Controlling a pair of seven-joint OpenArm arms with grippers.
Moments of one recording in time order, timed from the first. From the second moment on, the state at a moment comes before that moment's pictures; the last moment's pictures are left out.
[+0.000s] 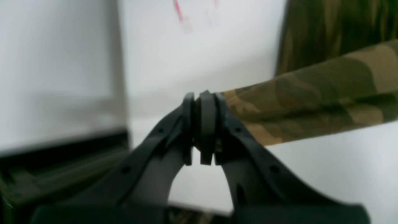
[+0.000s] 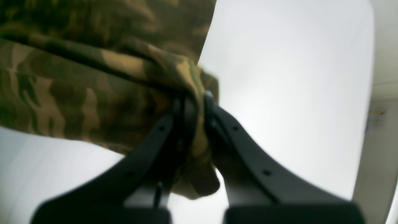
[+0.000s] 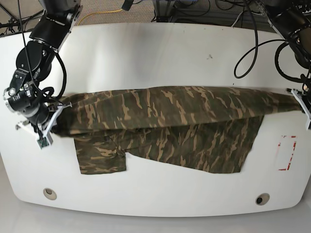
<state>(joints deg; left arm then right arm) -4.7 -21.8 -39.1 110.4 -14.2 -43.0 79.6 9.5 16.8 27.0 104.2 18.5 41.4 -73.4</state>
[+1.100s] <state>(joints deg) 11.3 -19.8 -40.3 102.5 -13.7 -43.7 63.5 -18.0 8.0 43.7 109.0 18.6 41.6 -72.5</state>
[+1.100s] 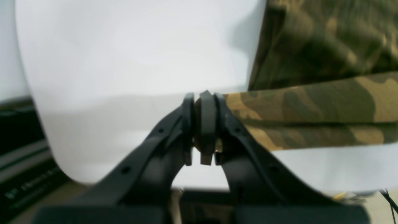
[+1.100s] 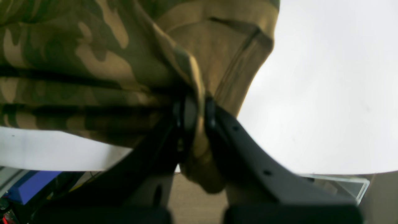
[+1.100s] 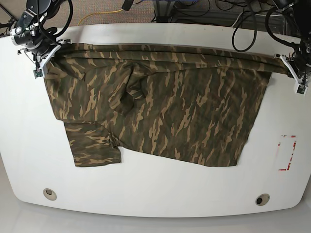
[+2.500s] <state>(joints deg) -6.7 -18.7 -34.5 84.9 -12.2 -42.8 56.6 9.5 15.7 44.5 81.9 16.3 41.1 -67.0</state>
